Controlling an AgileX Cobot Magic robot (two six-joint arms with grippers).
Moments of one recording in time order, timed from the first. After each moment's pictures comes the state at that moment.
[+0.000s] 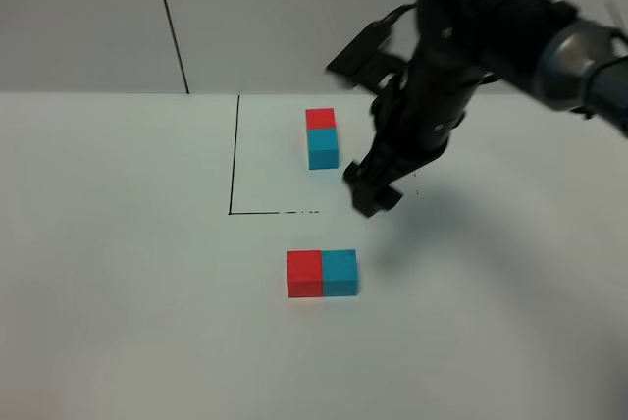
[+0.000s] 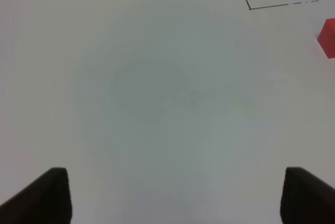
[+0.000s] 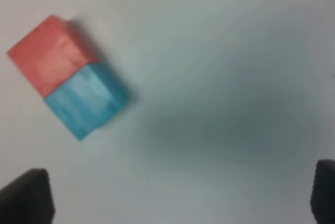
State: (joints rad) left arm 0.03 -0.01 -0.51 -0.13 1.07 0.15; right arm 0.44 1.99 -1.80 0.07 1.13 -0.37
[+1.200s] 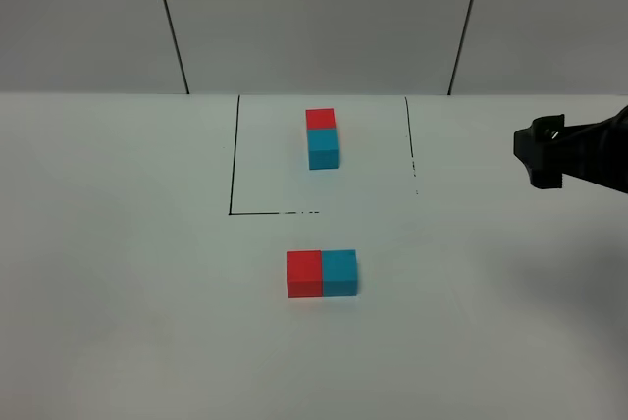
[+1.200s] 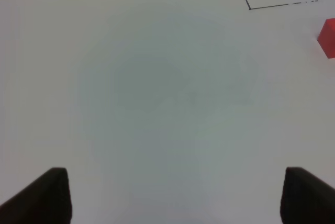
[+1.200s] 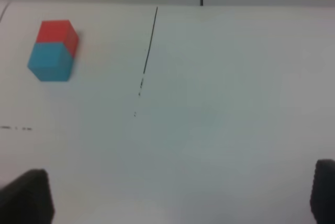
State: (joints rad) left arm 0.03 -0.01 -0.51 -0.13 1.07 0.15; right arm 0.24 1.27 -0.95 -0.08 0.43 0.17
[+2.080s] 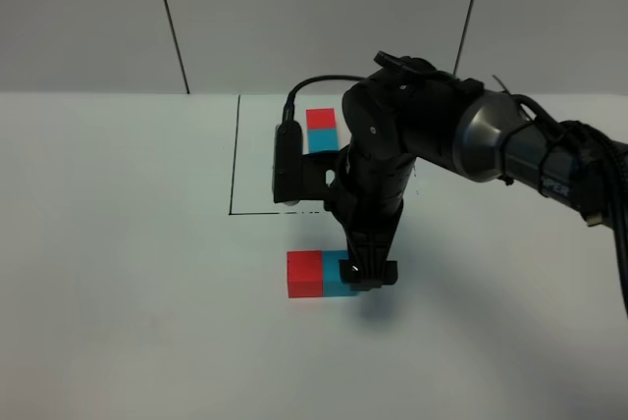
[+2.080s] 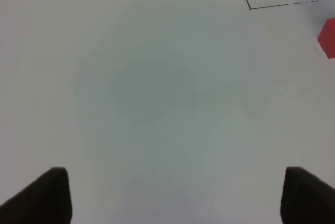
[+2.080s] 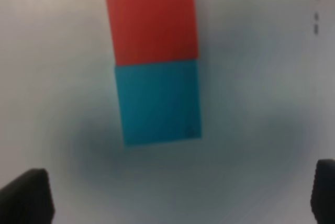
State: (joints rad) left arm 0.03 -0.01 -0.51 -0.13 1.07 0.15; right arm 0.63 2.11 -1.68 -0.07 1.01 -0.88
